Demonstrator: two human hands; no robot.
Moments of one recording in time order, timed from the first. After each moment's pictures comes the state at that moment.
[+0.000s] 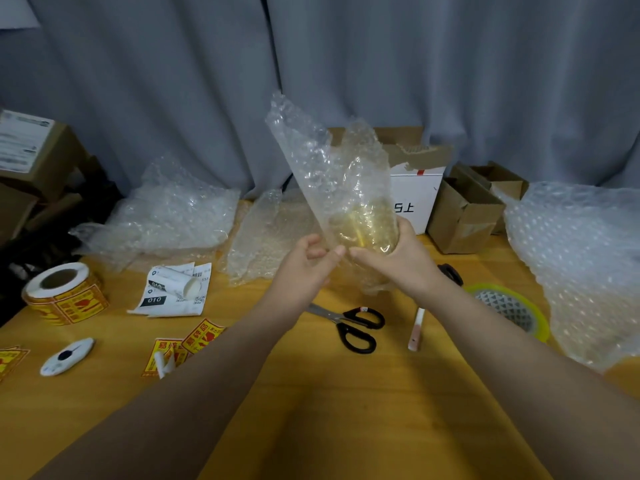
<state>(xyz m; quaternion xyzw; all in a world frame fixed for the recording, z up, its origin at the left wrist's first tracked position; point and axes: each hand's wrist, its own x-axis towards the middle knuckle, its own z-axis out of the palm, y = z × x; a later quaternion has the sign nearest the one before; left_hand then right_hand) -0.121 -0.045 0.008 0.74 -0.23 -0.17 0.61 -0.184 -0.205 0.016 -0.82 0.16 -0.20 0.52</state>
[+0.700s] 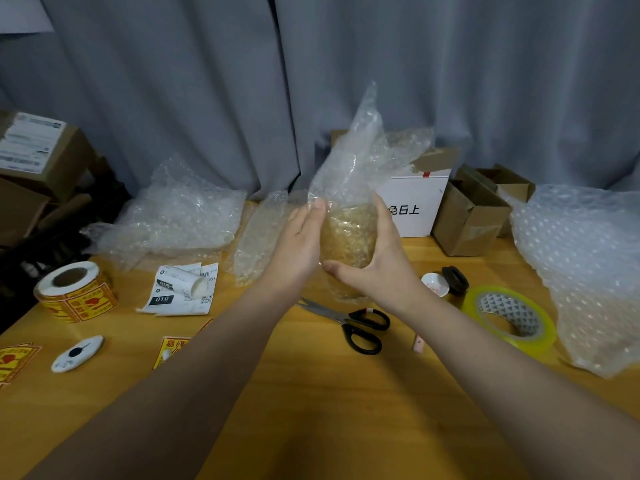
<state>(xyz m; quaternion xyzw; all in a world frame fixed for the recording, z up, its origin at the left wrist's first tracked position) -0.122 -0.043 0.052 0.72 -0.24 -0.08 0.64 -0.186 -0.162 0.023 -0.86 0.08 -0.24 0.44</state>
